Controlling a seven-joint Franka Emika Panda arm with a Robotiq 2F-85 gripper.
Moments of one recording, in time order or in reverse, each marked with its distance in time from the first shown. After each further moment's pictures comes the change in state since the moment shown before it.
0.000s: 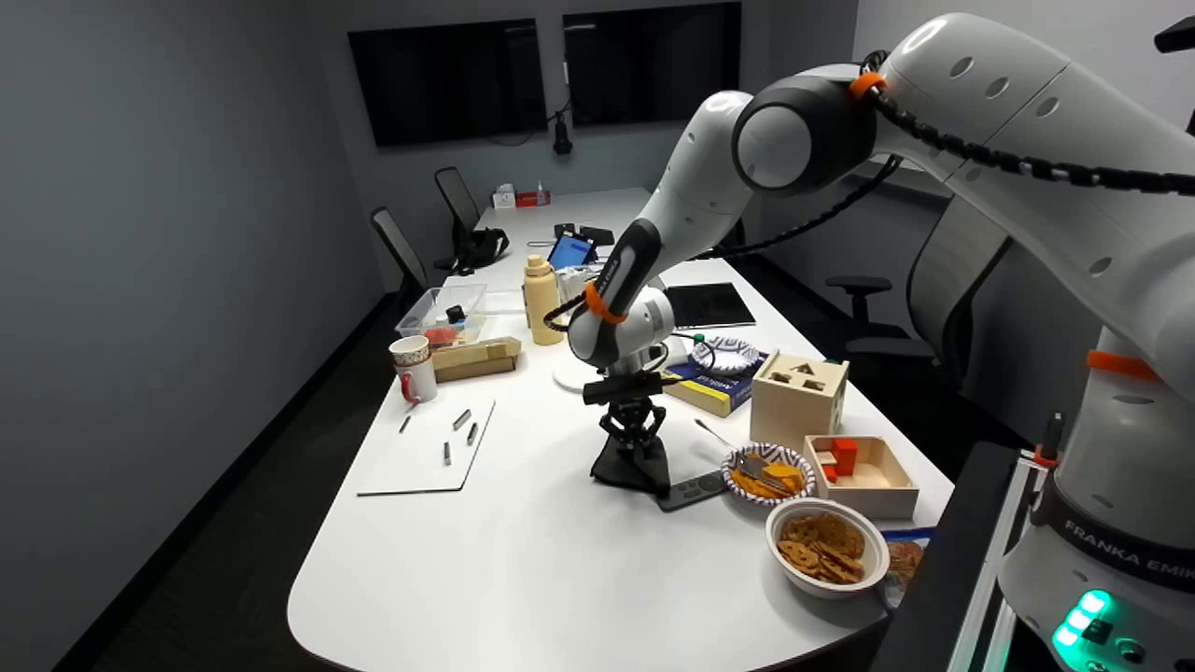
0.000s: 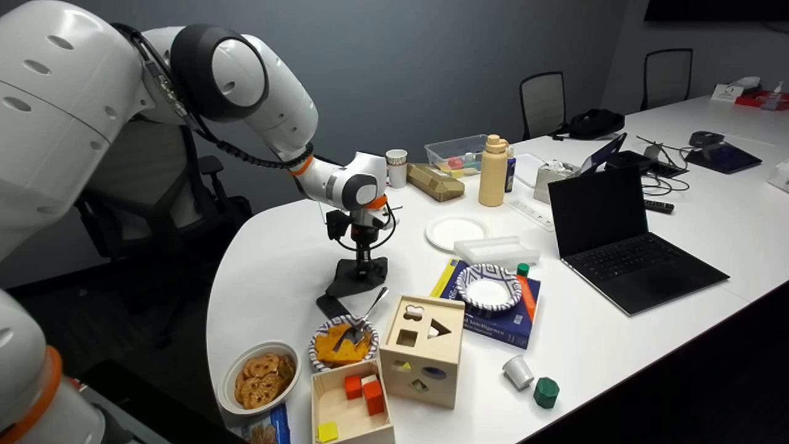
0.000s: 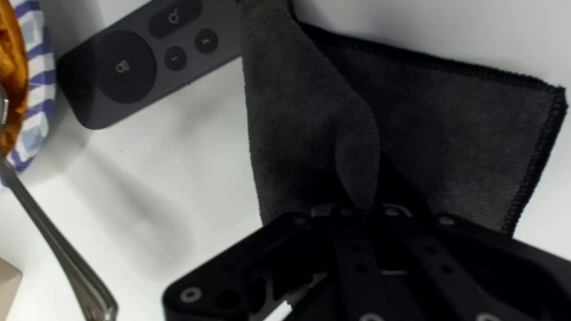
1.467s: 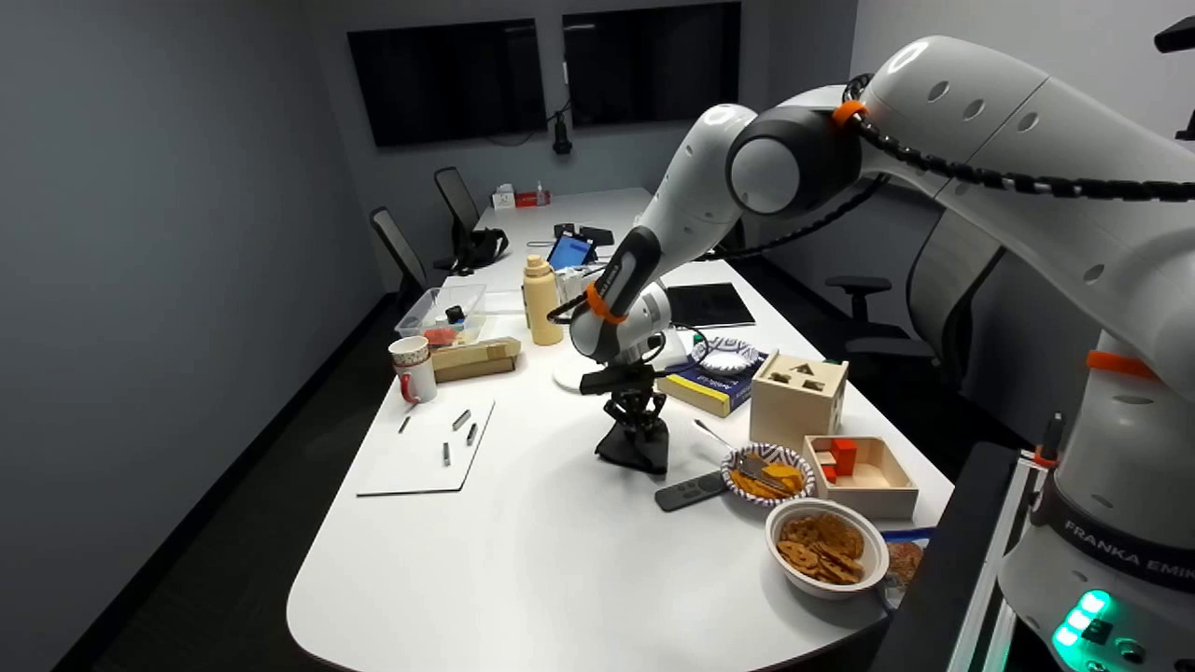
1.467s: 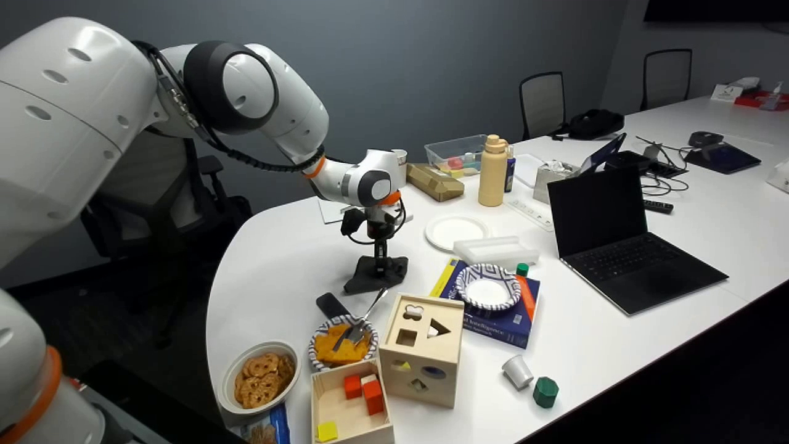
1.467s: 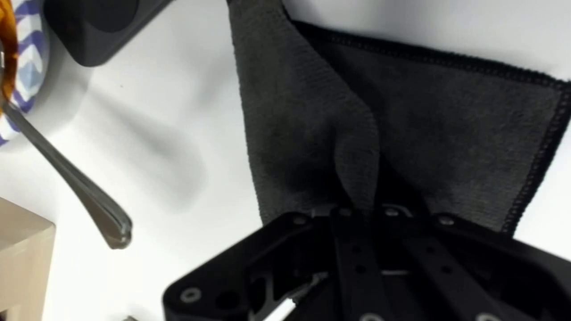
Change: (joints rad) arm -0.002 0.068 -0.053 0.133 -0.062 -0.045 0.168
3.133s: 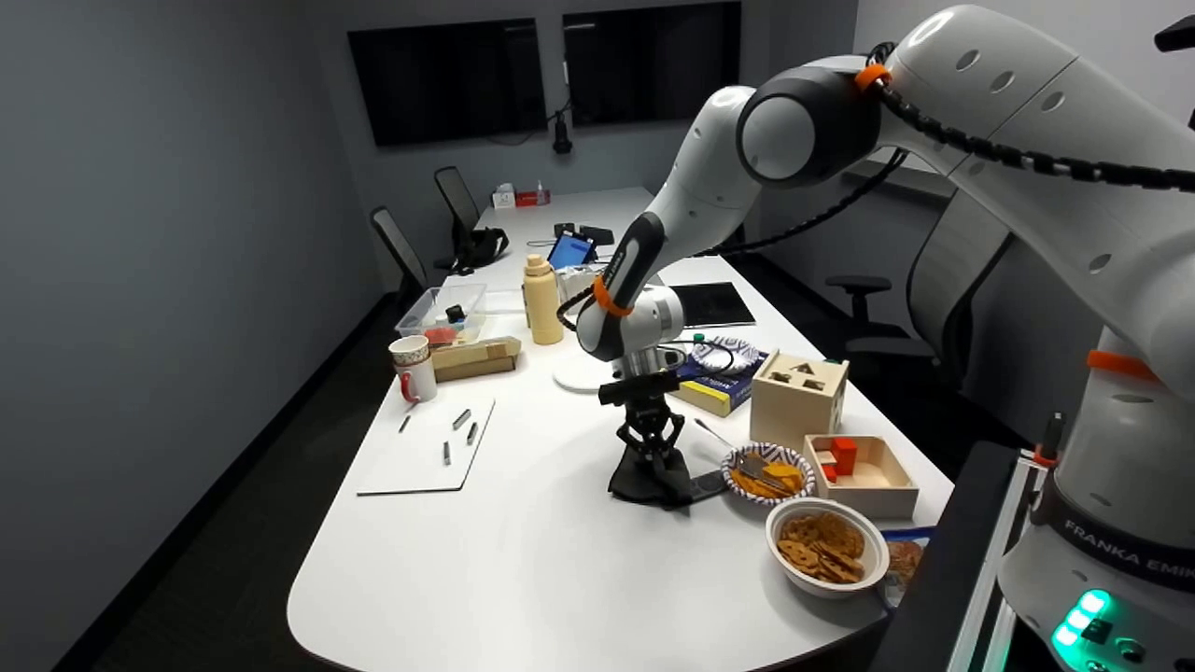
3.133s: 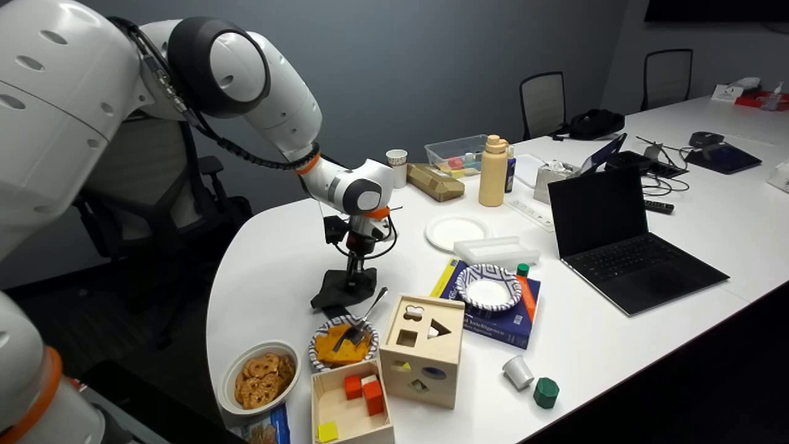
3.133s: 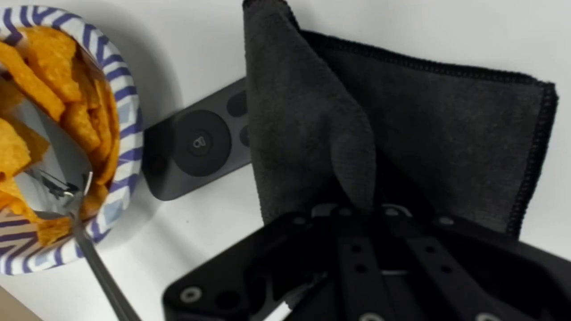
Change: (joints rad) arm -0.017 -0.090 0.045 -0.182 0.157 -0.093 -0.252
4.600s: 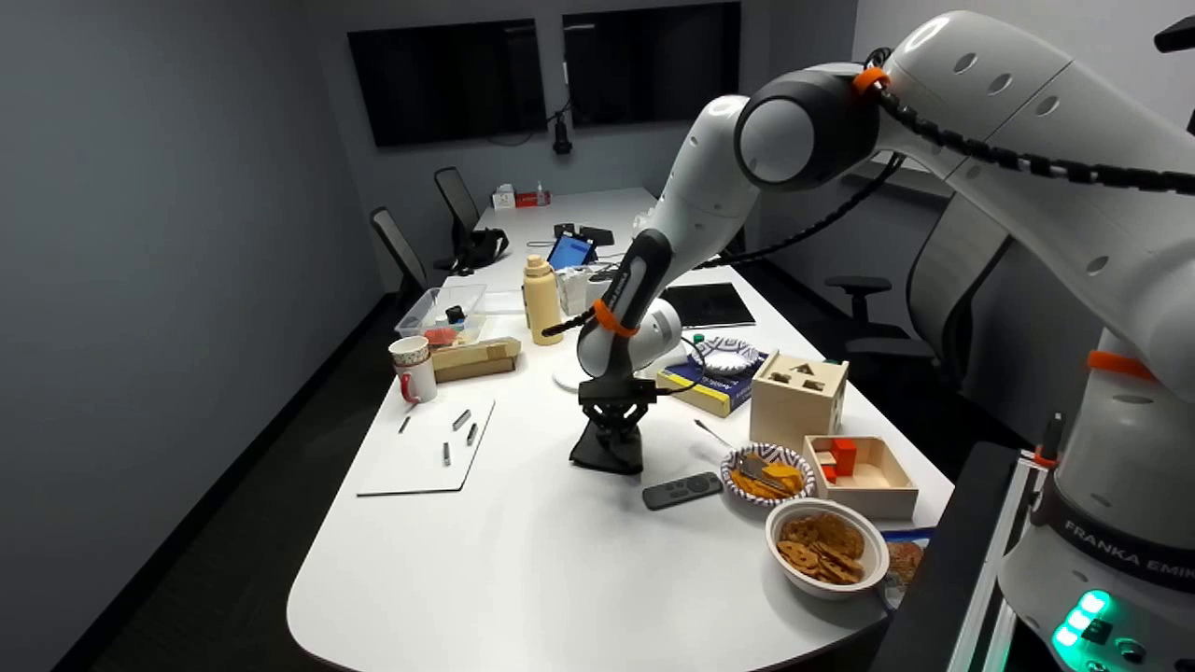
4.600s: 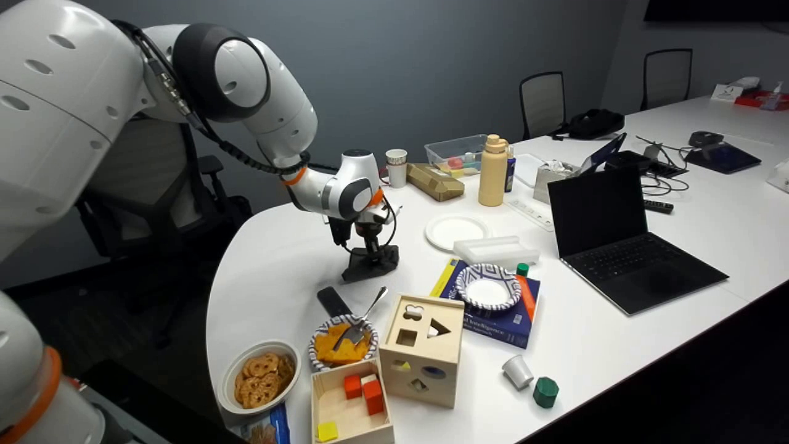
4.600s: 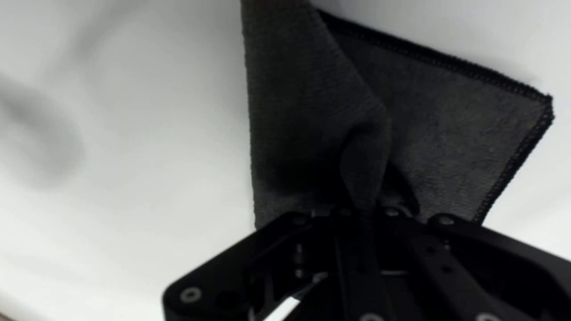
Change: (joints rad) arm -0.008 0.017 0.056 -0.011 -0.204 0.506 0.090
